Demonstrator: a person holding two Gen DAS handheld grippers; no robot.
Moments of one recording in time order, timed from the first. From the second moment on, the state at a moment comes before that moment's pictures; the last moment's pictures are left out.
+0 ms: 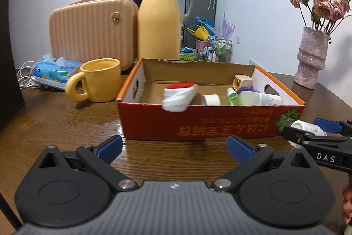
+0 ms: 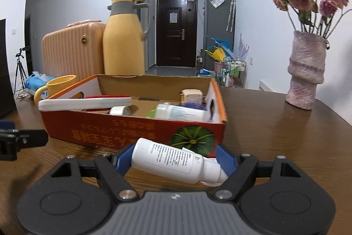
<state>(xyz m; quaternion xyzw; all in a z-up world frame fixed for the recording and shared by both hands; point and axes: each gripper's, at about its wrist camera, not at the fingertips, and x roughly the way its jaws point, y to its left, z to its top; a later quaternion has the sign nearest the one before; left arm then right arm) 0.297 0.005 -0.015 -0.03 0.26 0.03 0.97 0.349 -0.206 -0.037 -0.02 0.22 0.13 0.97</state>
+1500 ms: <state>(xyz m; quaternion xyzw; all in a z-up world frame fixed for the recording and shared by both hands) 0.378 -0.192 -0.054 0.03 0.34 -0.02 0.94 0.393 -0.372 -0.039 0.01 0.21 0.04 0.98</state>
